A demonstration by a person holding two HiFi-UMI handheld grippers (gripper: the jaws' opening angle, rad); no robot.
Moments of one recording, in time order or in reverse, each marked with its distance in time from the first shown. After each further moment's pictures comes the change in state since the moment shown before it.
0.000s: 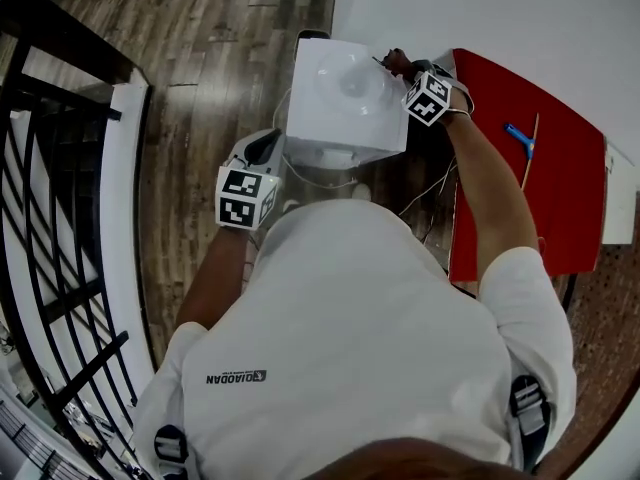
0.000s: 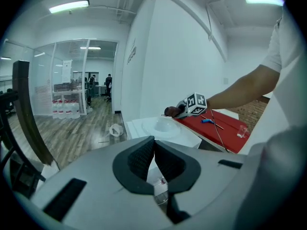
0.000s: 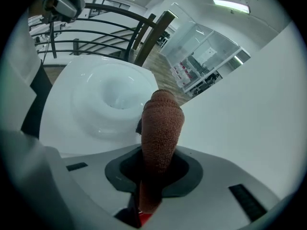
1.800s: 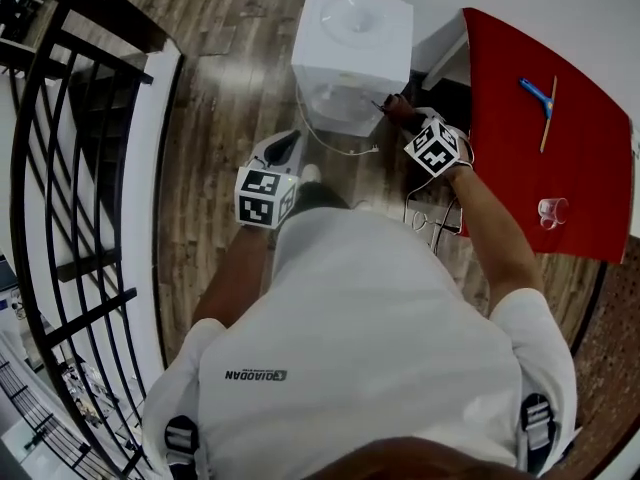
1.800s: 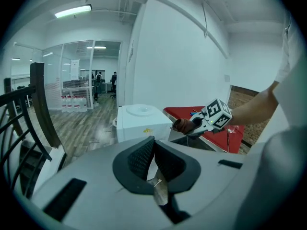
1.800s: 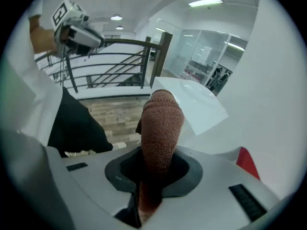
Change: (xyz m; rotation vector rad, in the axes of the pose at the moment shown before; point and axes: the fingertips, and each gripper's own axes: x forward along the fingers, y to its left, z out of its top) left arm -0.090 -0.142 -0.086 -0.040 0.028 0.071; right arm -0.144 0.254 -0.042 0.240 -0.200 0.244
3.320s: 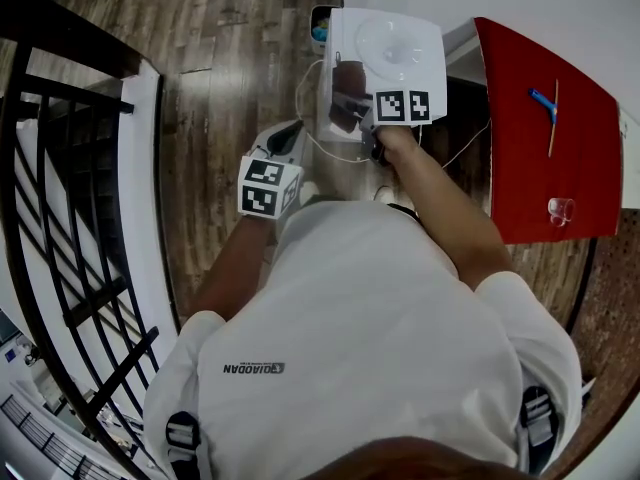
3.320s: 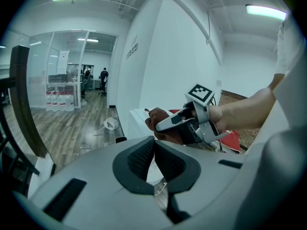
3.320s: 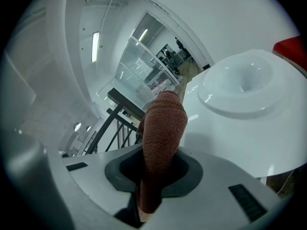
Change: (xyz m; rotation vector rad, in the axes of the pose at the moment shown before) left arm 0.057 0.158 0.037 0.020 0.012 -0.171; right arm 0.117 -0.031 0.255 1.178 -0.381 0.346
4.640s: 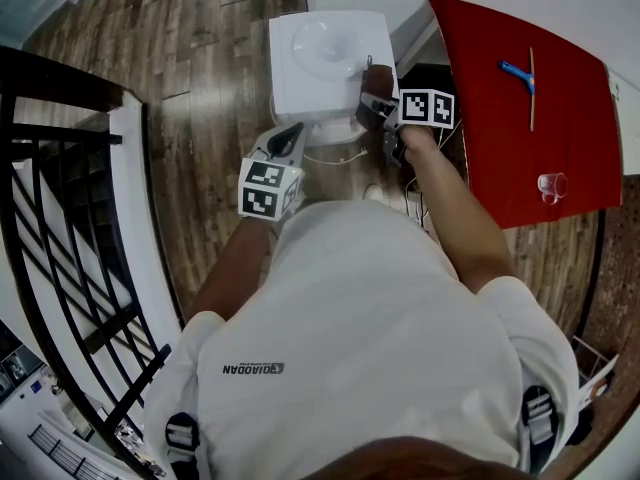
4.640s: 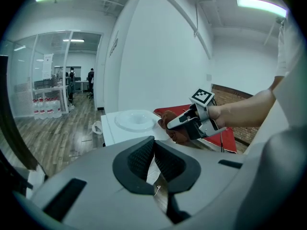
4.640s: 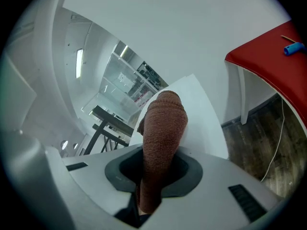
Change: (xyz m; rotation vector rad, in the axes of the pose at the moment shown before) left arm 0.064 -0.088 0.028 0.088 0.022 -0.081; right arm -0.138 -0.125 0.012 0.148 -0.126 -0.147
